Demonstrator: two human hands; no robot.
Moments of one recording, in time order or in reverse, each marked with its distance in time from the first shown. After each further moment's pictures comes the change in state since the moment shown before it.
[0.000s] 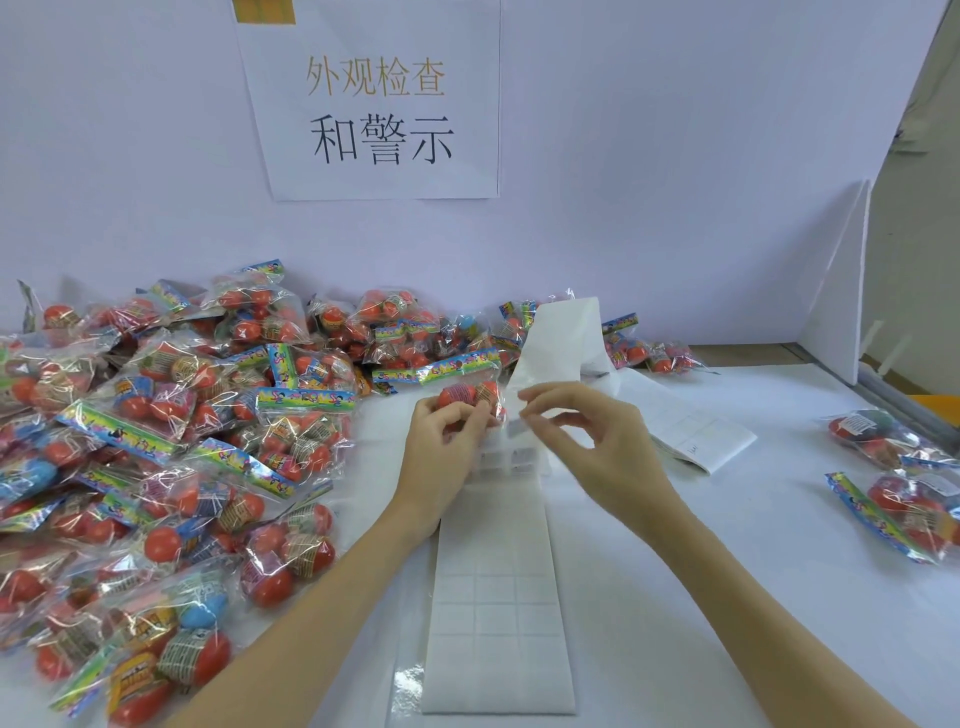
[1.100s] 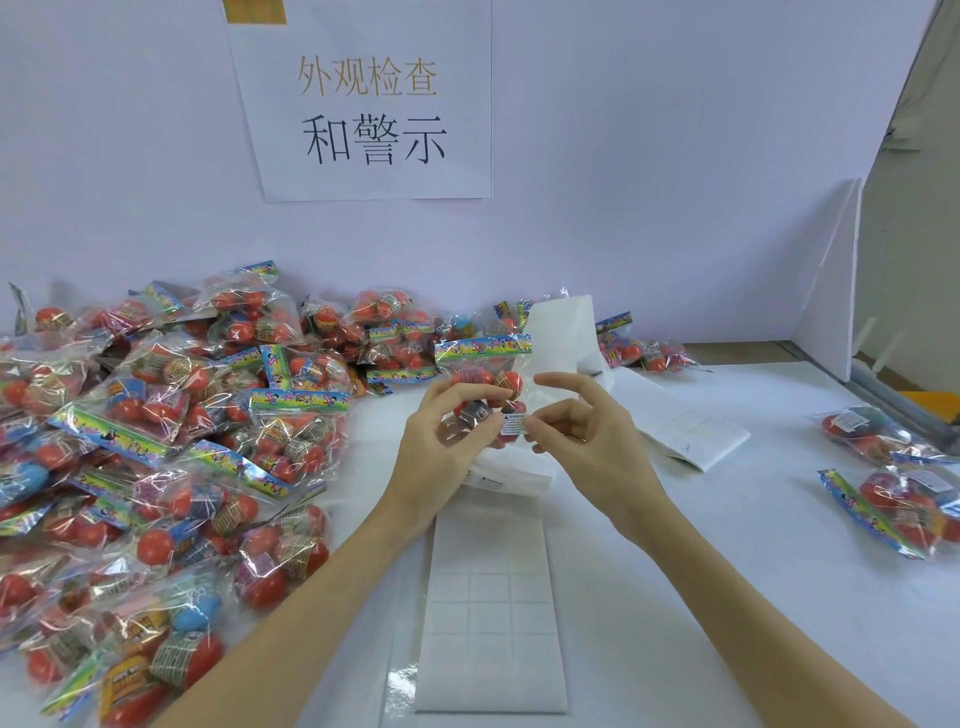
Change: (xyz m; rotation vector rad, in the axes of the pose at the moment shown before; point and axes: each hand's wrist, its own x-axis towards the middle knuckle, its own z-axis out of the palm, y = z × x) left_hand -0.010 0.017 -0.006 -0.194 -0.153 0.183; right_hand 0.000 0.008 0.006 0.208 0.032 0.253
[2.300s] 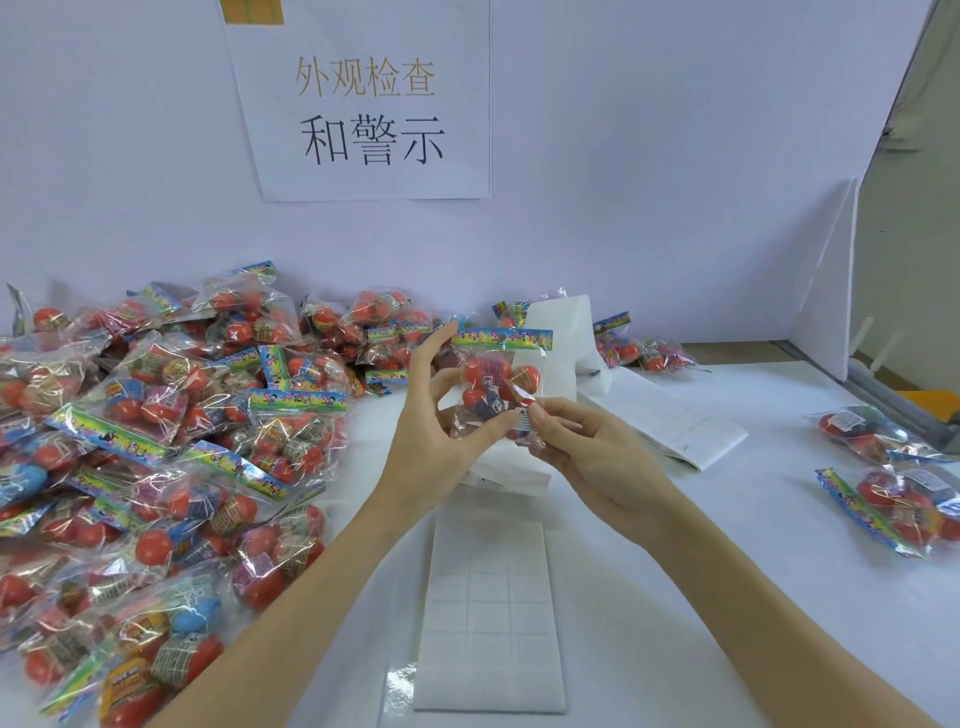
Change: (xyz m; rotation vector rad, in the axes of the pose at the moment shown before) left_hand 0.006 0.007 -0.003 -0.025 -0.014 0.070; right_hand -0.001 -0.006 -0.005 0.404 -0.153 0.298
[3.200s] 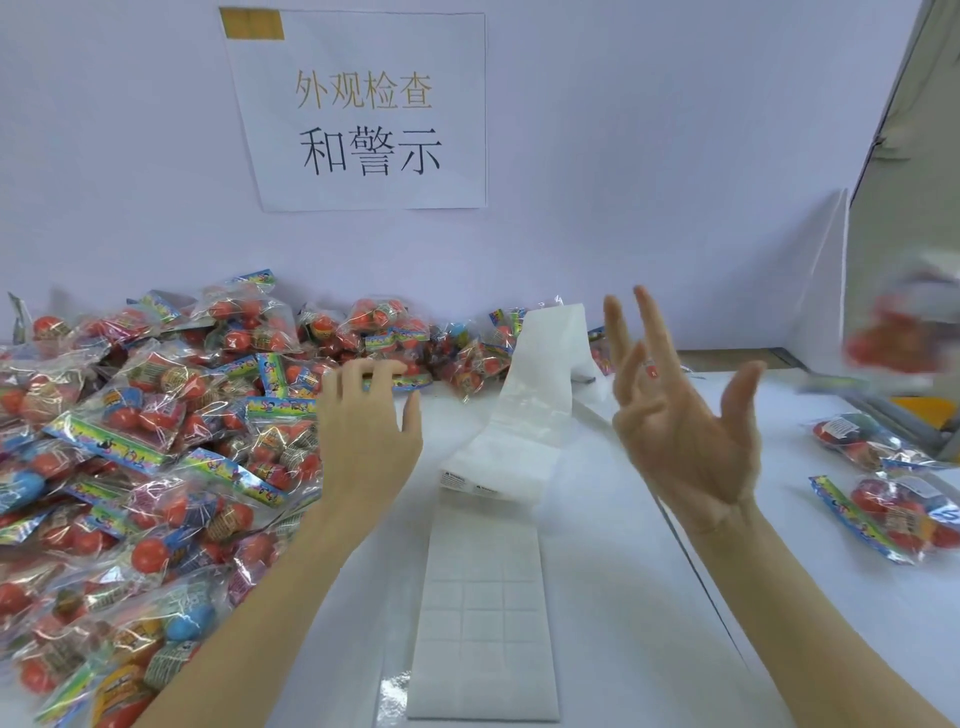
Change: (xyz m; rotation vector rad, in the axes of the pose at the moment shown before) left_hand 0.011 -0.006 -0.040 1.142 0.305 0.098; right_hand -0.017 -0.043 -0.030 1.012 -0.731 -0.146
